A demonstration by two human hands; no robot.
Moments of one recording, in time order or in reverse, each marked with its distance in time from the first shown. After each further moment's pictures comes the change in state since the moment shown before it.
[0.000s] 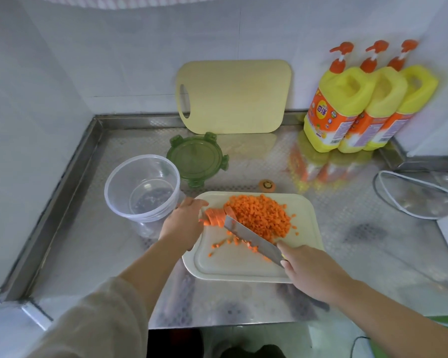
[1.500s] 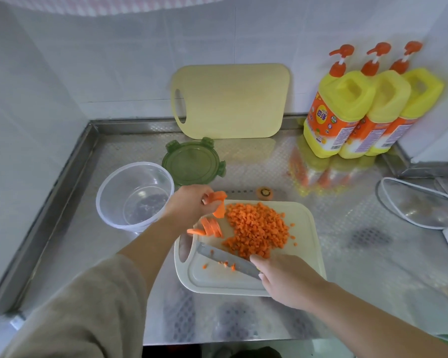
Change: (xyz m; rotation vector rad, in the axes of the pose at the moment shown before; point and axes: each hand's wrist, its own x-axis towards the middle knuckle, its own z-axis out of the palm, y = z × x) left_hand 0.042 0.027 -0.034 -0.098 0.037 0.122; right_hand 0.027 -0.009 0.004 -0.010 -0.048 -0.202
